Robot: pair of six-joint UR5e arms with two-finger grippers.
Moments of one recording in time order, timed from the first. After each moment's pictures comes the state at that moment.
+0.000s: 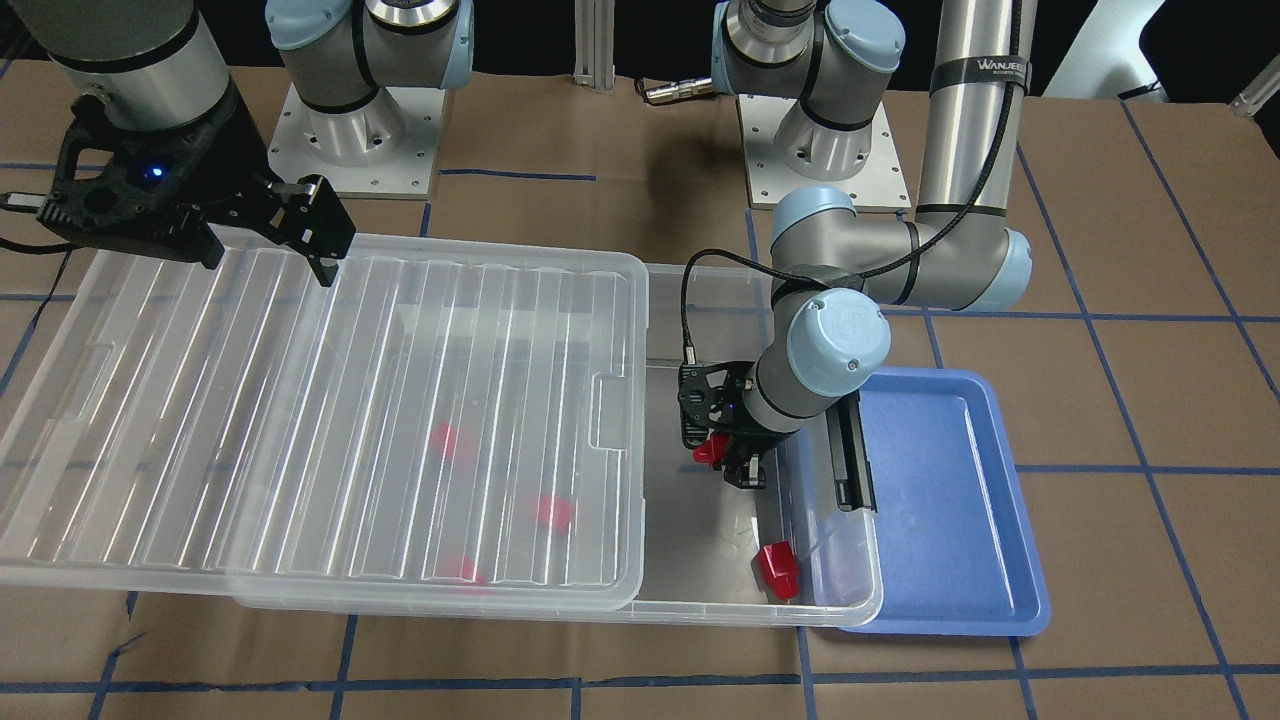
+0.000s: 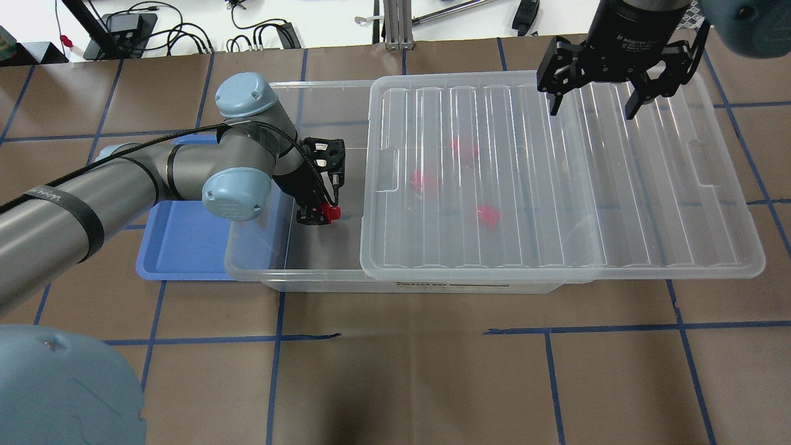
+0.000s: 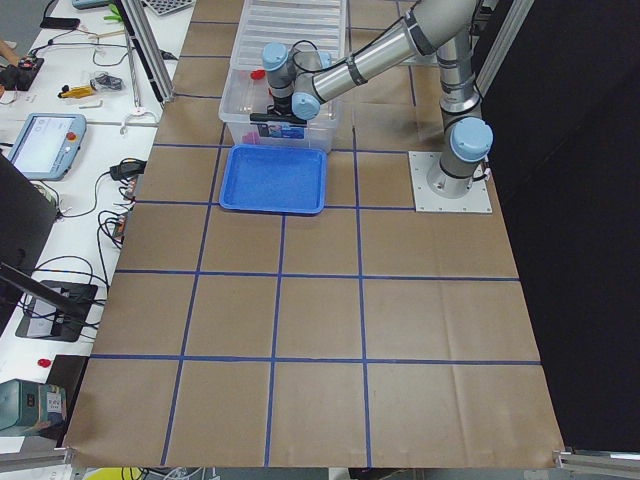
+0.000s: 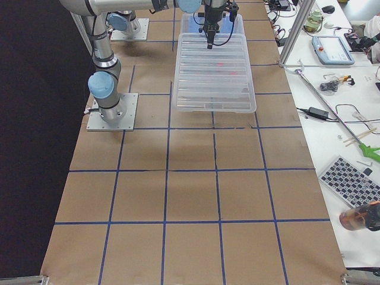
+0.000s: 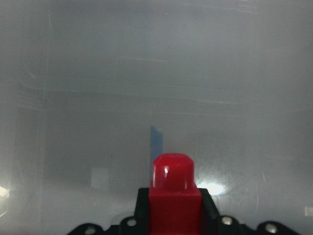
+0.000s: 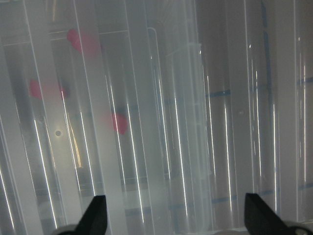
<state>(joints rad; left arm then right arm) -1.65 -2.00 -1.82 -0.99 1.42 1.47 1.58 -1.50 1.44 -1.51 -1.60 0.15</state>
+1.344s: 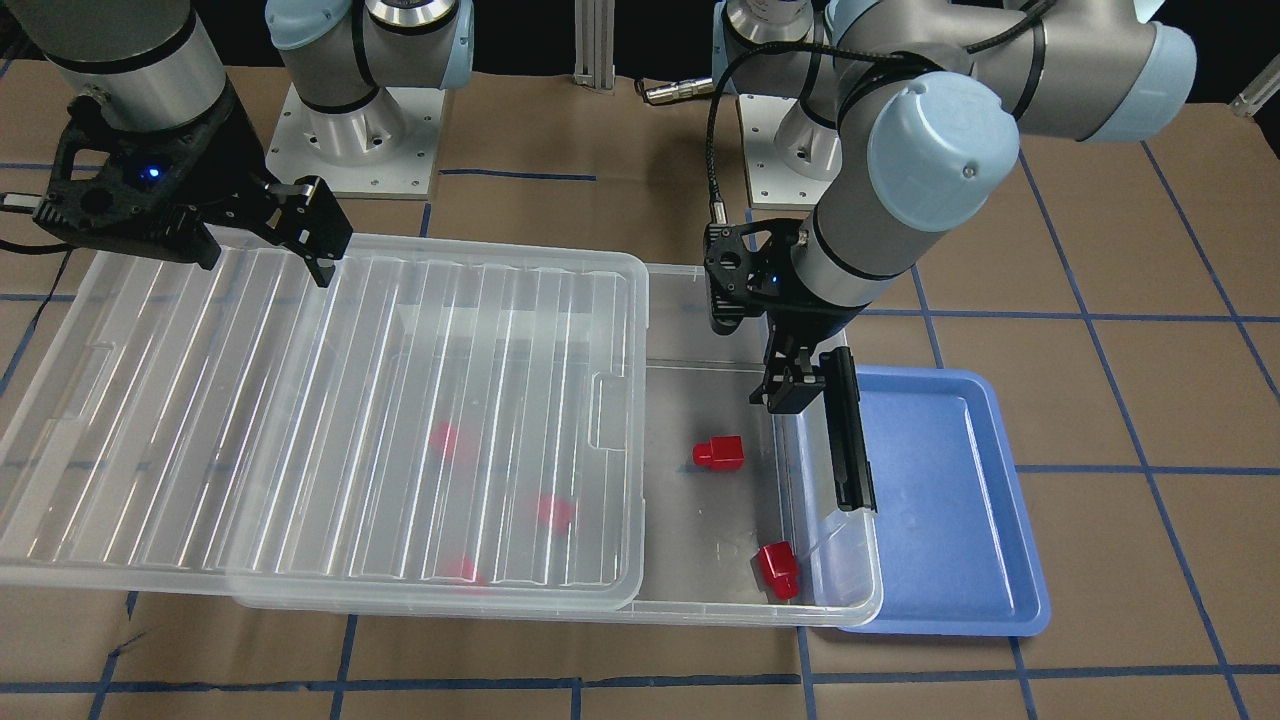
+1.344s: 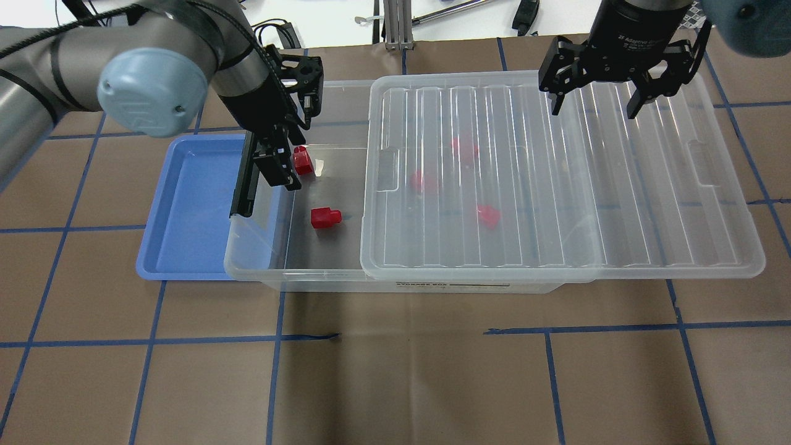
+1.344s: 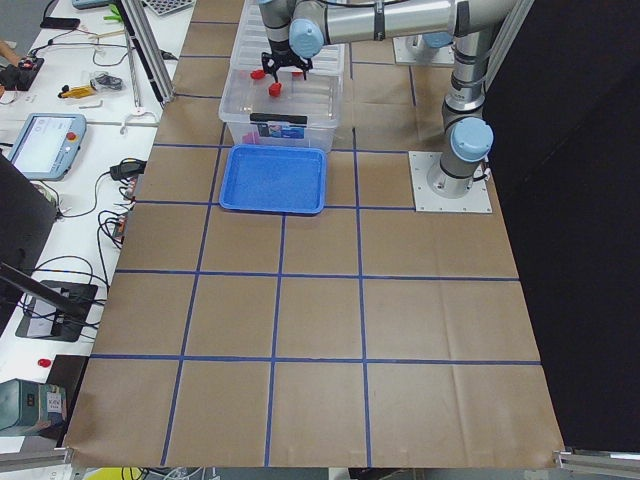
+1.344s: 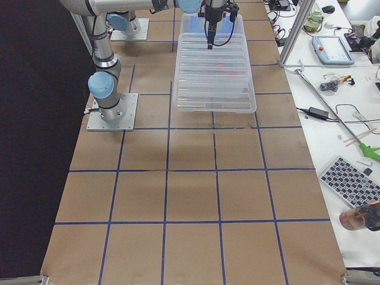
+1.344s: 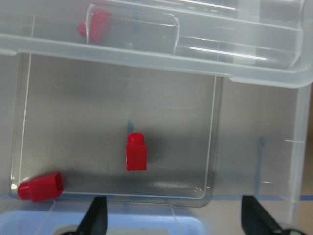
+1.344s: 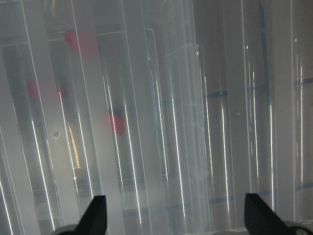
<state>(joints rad) -1.64 -1.75 -1.53 -1.56 1.42 1.41 1.57 -1.50 1.44 -1.51 -1.60 0.14</state>
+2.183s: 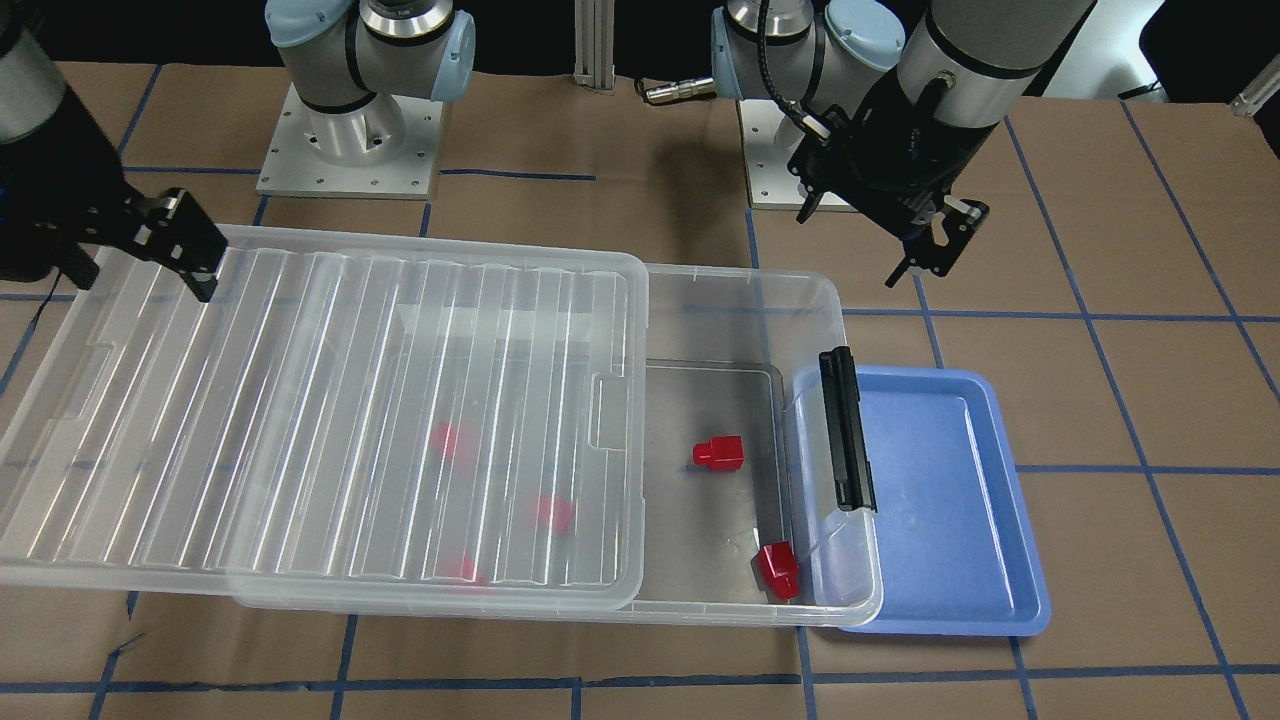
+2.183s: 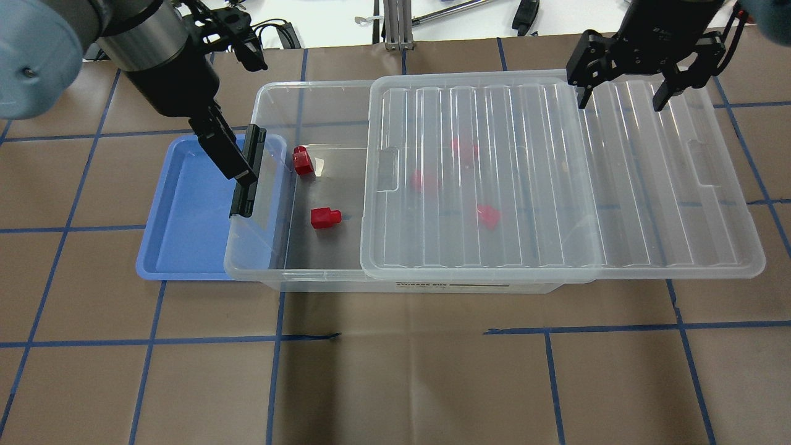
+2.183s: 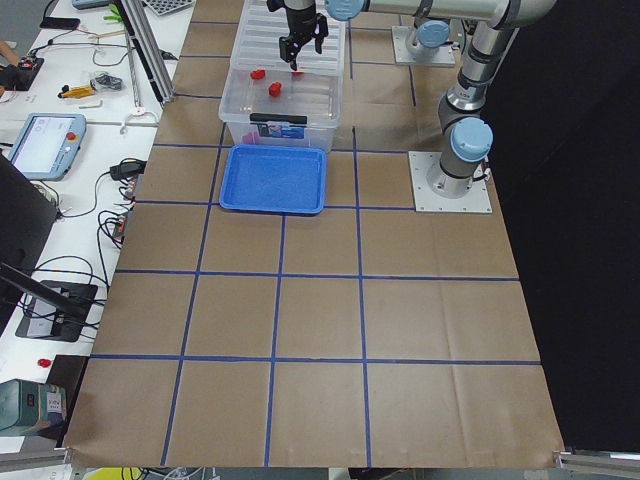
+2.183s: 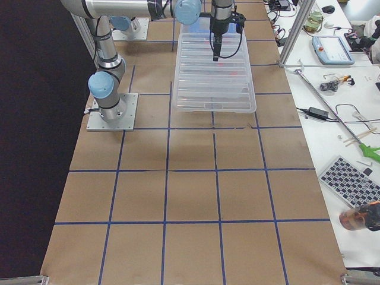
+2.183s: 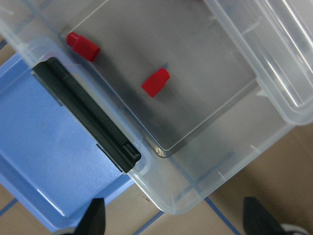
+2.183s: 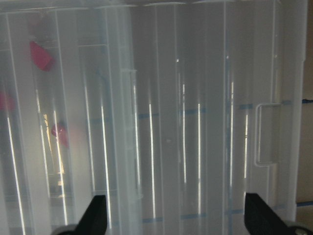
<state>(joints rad) -1.58 -1.59 -1.50 -1.65 1.53 0.61 1.37 -1.49 1.44 -1.53 -1.60 -0.13</state>
